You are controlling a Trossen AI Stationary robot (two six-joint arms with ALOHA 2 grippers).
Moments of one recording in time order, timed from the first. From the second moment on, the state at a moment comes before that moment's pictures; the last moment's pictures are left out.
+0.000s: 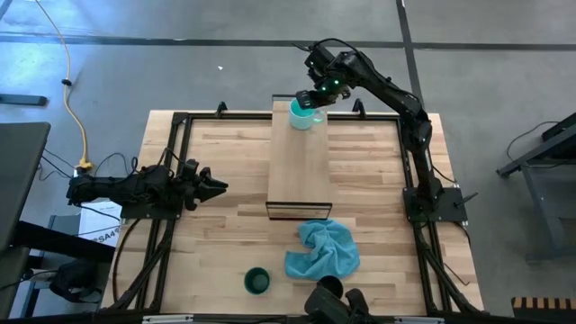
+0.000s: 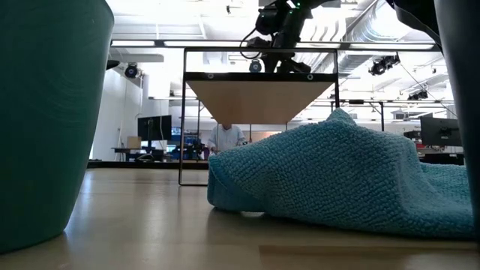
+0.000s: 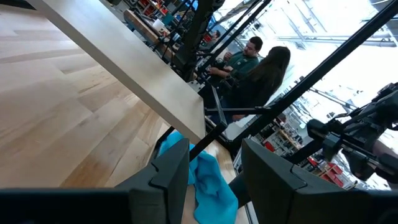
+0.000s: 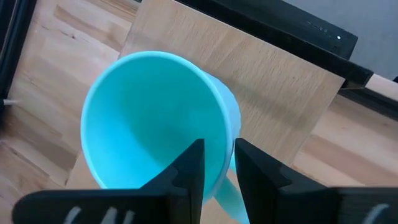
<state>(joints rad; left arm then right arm) 0.09 0.01 0.01 0.01 -0.01 -0.76 -0.63 2.12 2.35 -1.39 -0.12 0.50</state>
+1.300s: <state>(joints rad) 0.09 0.01 0.01 0.01 -0.01 -0.78 -0.63 2.12 2.35 -1.37 -0.11 0.28</state>
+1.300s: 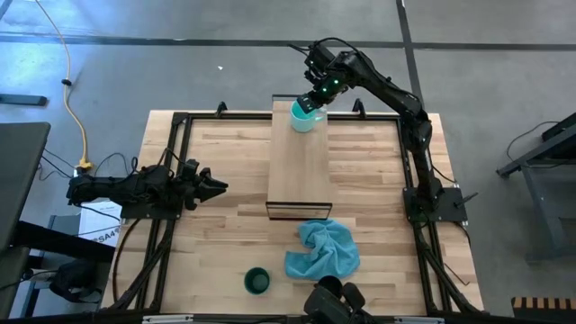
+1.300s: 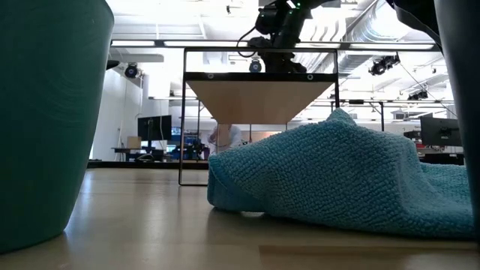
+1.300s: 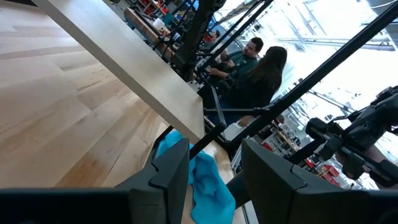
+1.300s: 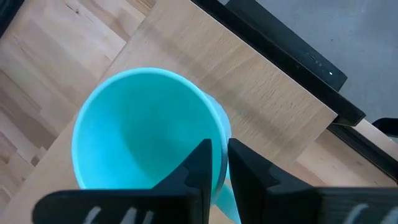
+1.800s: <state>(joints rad) 0.09 0.01 0.01 0.01 0.01 -0.79 -0.63 2.12 2.35 -1.35 -0.11 0.31</state>
